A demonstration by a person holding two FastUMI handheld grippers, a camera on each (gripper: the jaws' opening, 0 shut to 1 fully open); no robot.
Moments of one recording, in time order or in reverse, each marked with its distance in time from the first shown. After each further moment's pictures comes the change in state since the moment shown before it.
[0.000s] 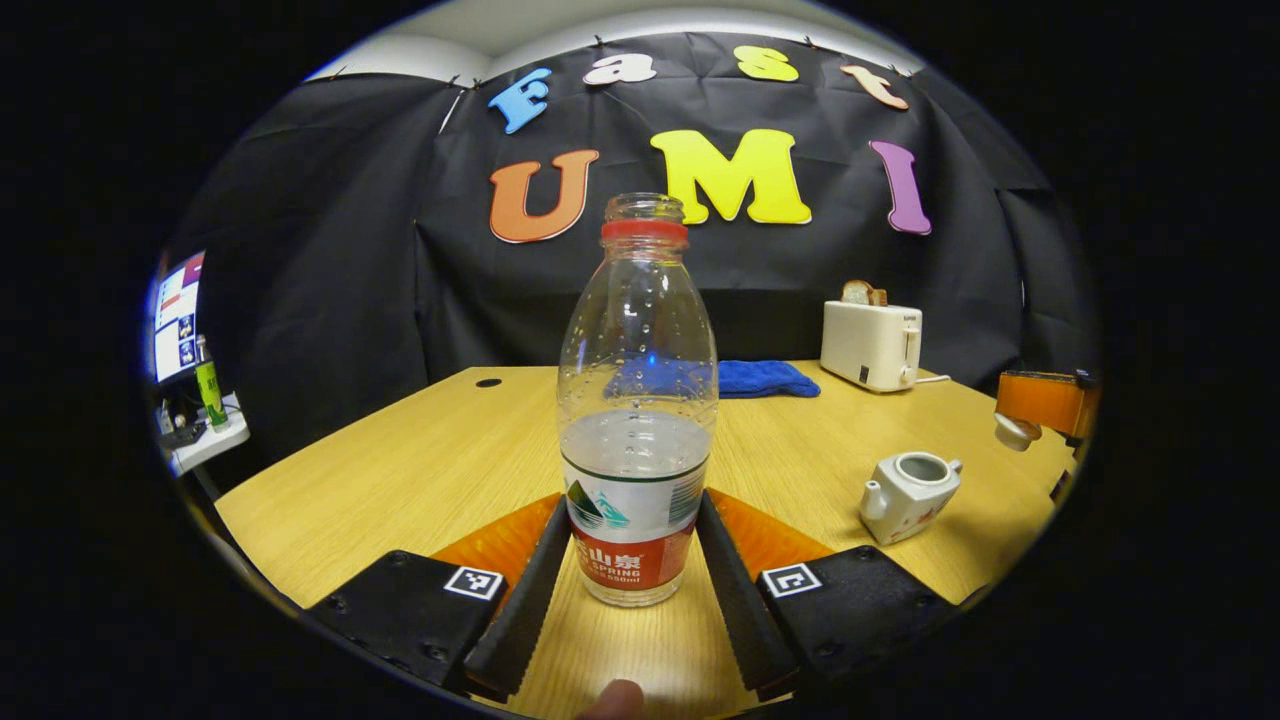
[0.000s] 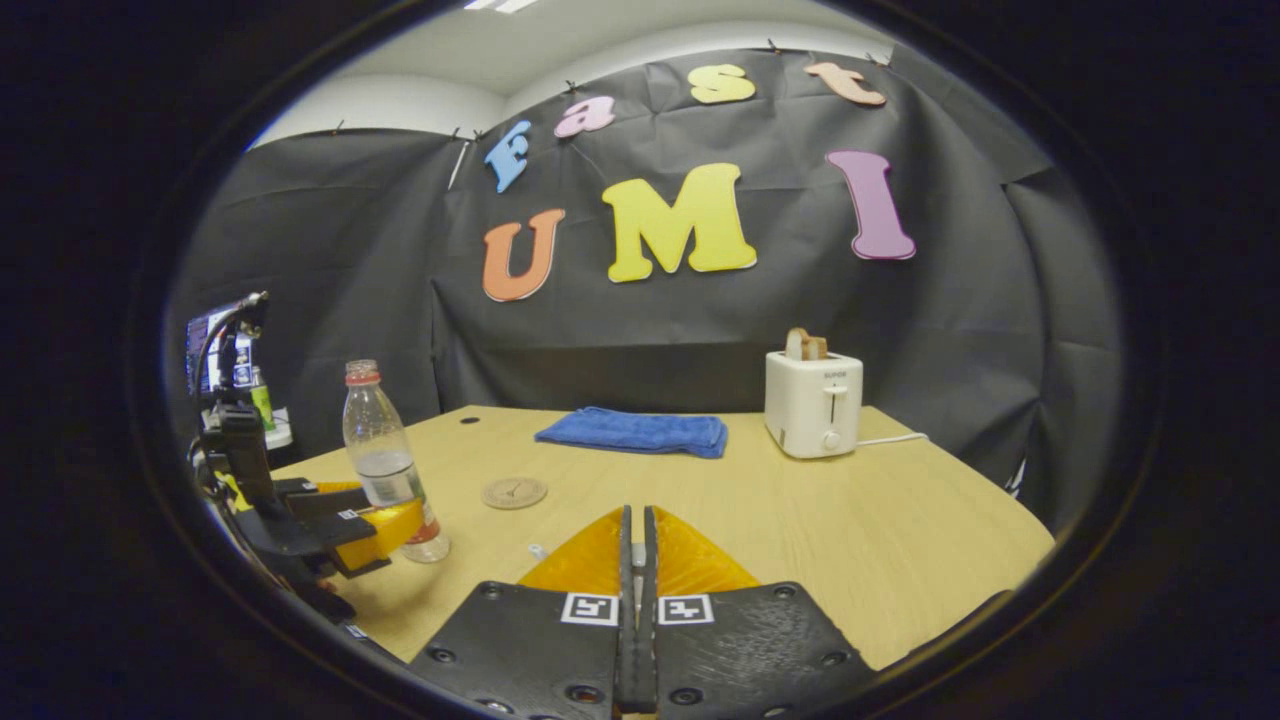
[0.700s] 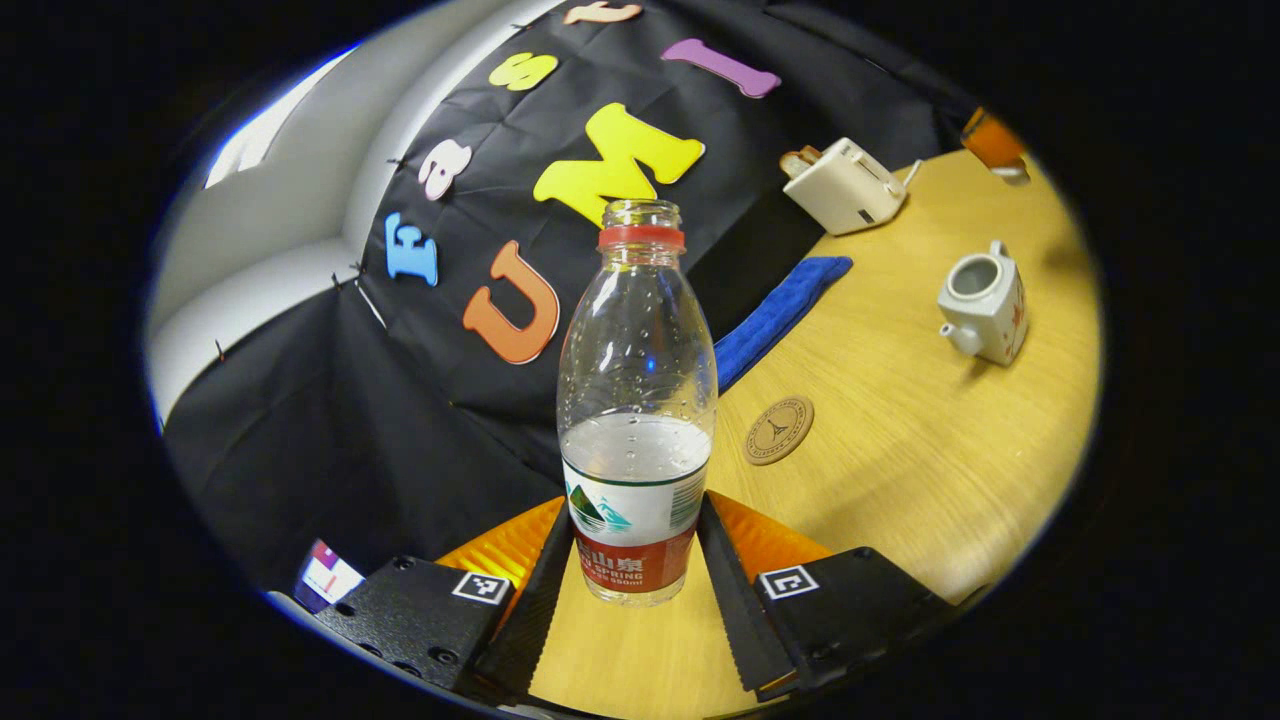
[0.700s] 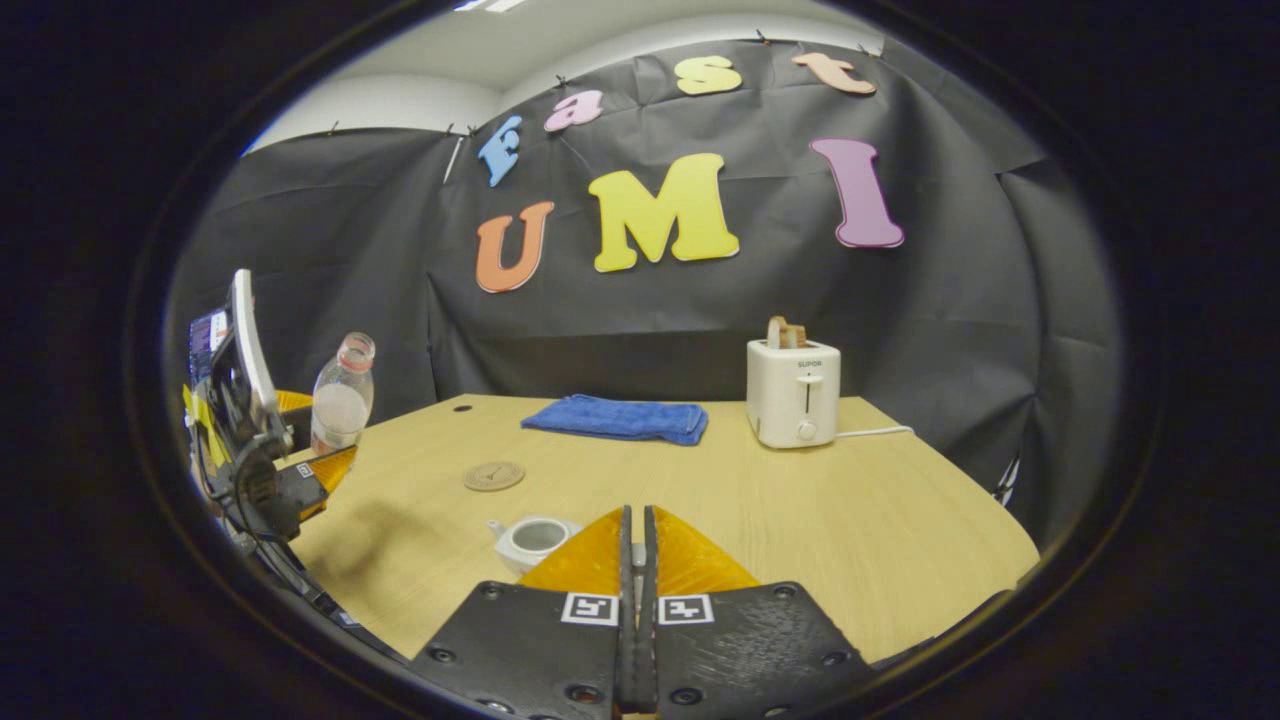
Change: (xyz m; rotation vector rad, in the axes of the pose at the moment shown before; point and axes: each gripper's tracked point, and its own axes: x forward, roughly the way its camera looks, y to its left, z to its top) left arm -0.026 0.058 0.058 0.838 -0.048 0.258; right arm -0.014 -0.043 0.002 -0.001 0.026 0.006
